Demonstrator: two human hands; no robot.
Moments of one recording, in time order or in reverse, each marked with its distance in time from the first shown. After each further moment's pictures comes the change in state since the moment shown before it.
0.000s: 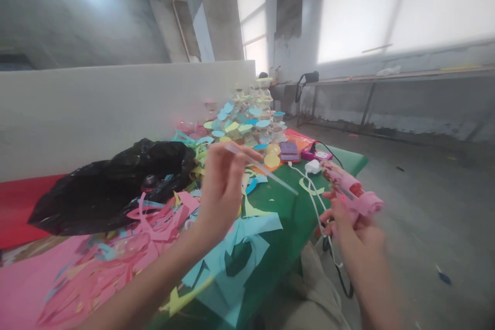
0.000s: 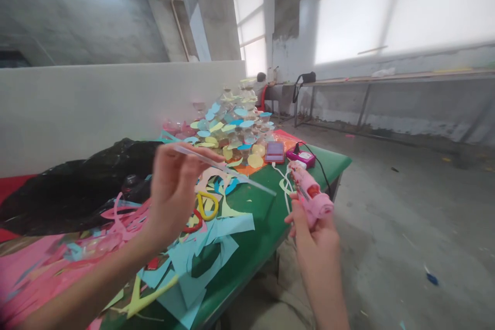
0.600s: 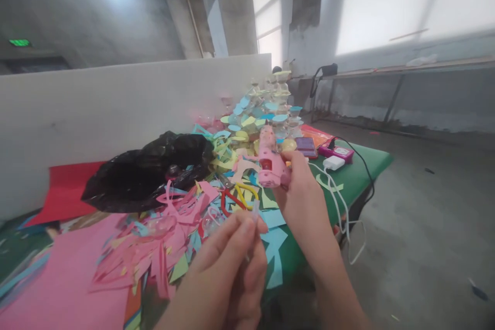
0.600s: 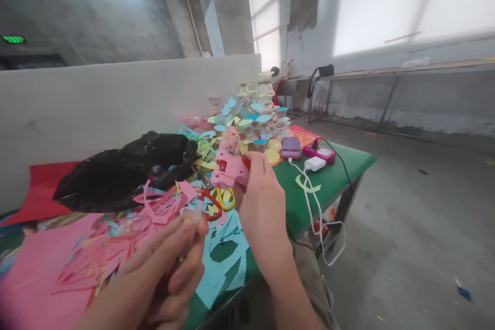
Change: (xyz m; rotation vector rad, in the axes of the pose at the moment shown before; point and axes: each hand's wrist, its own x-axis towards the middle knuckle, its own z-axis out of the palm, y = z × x) left_hand -0.077 0.079 -0.029 -0.442 0.061 -1.185; right_hand -0.024 -0.060 0.083 -0.283 -0.284 -0.758
